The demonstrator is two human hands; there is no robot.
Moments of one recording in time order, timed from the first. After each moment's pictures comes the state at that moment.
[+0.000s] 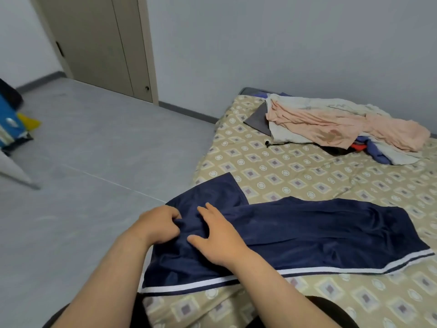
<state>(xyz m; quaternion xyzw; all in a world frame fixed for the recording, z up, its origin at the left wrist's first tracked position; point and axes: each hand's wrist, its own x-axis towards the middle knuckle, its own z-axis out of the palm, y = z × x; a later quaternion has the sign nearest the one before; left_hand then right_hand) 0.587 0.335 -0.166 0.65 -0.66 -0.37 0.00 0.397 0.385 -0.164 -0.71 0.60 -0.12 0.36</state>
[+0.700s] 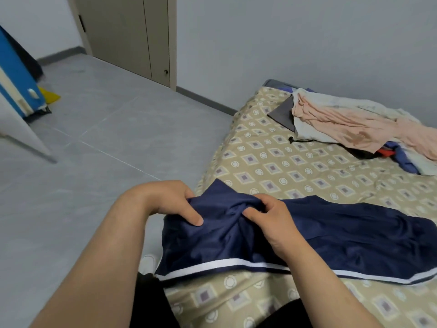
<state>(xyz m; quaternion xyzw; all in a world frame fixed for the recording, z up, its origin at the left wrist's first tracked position) 0.619 0.334 -0.105 0.55 -0.64 -0.53 -0.03 0.357 0.379 -0.144 -0.53 0.57 -0.39 0.50</state>
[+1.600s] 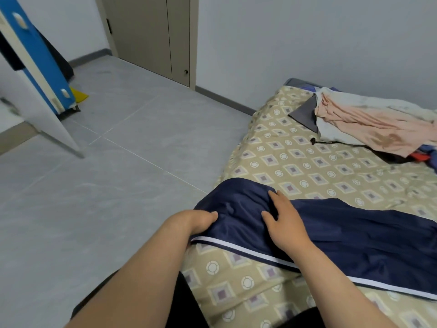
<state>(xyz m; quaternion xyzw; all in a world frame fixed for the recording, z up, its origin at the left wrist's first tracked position) 0.585 0.354 -0.178 0.72 -0.38 -0.59 -0.05 0.351 0.366 -0.183 -0.66 0.68 -0.16 0.28</state>
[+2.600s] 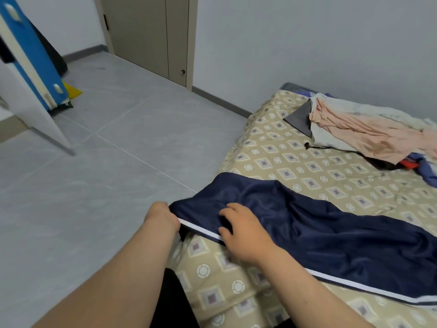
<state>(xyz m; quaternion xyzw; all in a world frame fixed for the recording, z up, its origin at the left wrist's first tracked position) 0.617 0.340 -0.214 0.64 0.20 -0.56 0.49 0.408 0.375 -0.183 -0.81 0.54 -0.06 0.20</state>
